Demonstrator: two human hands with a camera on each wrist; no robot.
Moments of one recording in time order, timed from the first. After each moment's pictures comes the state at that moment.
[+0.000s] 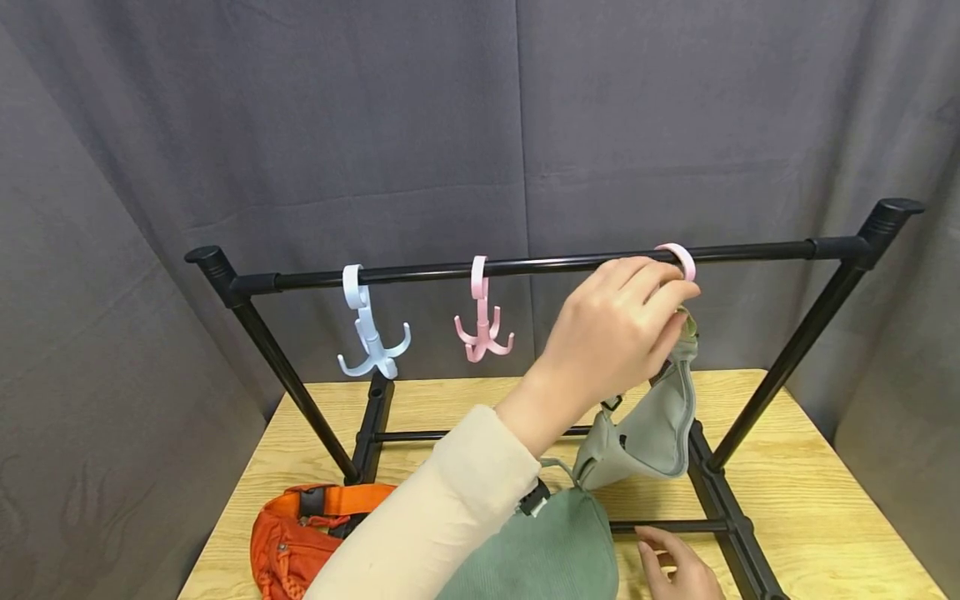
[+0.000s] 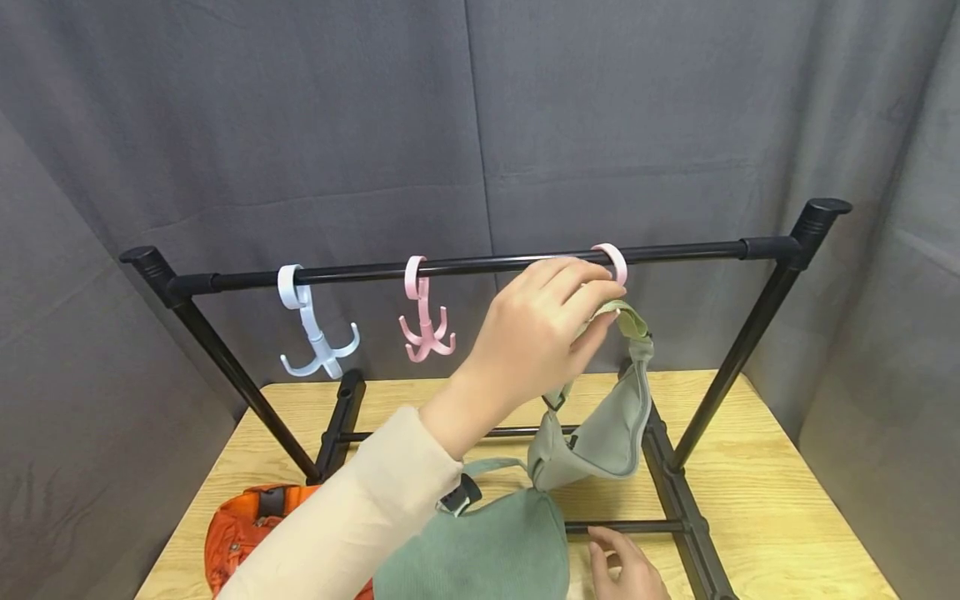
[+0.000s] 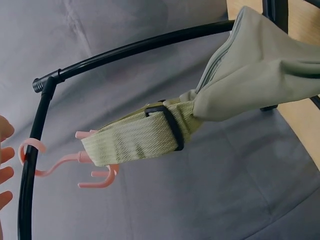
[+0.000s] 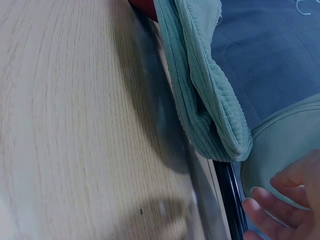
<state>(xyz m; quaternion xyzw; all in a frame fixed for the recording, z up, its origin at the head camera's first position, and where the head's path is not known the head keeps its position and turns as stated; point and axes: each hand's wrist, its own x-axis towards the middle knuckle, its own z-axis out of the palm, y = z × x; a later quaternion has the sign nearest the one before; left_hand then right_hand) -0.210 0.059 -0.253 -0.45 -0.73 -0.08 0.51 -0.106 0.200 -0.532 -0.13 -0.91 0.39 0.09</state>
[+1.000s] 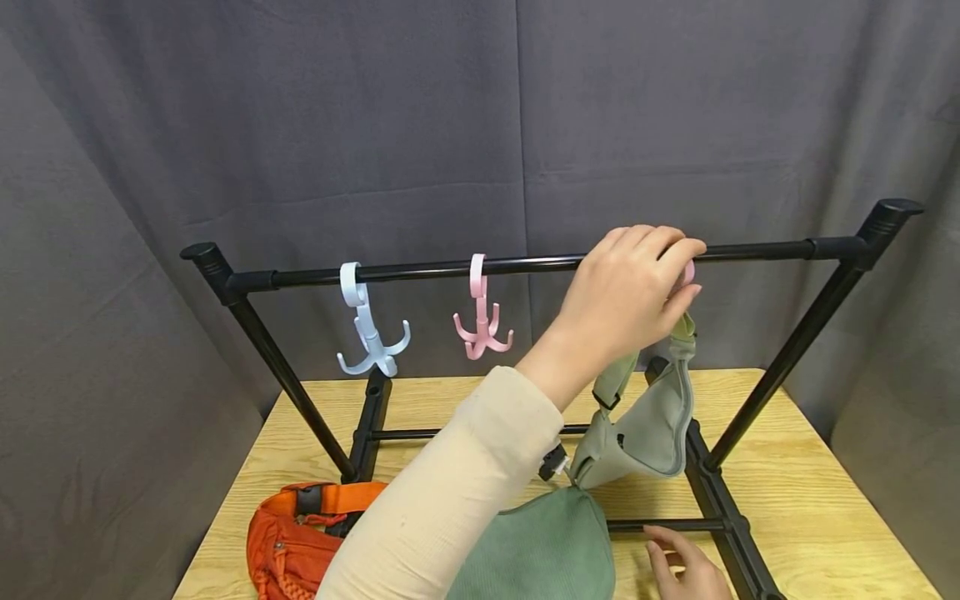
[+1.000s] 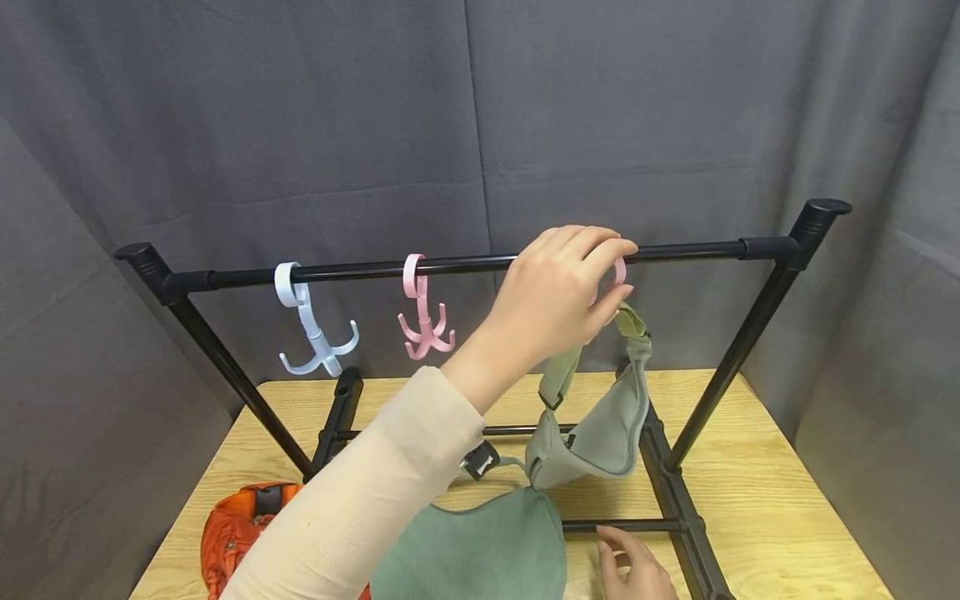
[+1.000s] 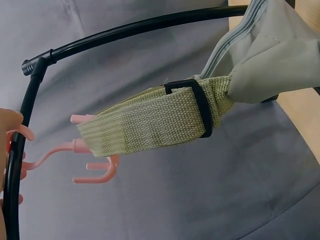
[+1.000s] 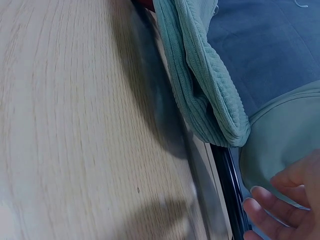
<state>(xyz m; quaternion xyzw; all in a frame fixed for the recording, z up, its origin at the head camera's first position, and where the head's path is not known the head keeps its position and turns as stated) -0.231 0.079 -0.232 -0.40 -0.81 -0.03 0.42 -0.104 0.211 -0.536 -0.13 -0.91 0.38 0.11</state>
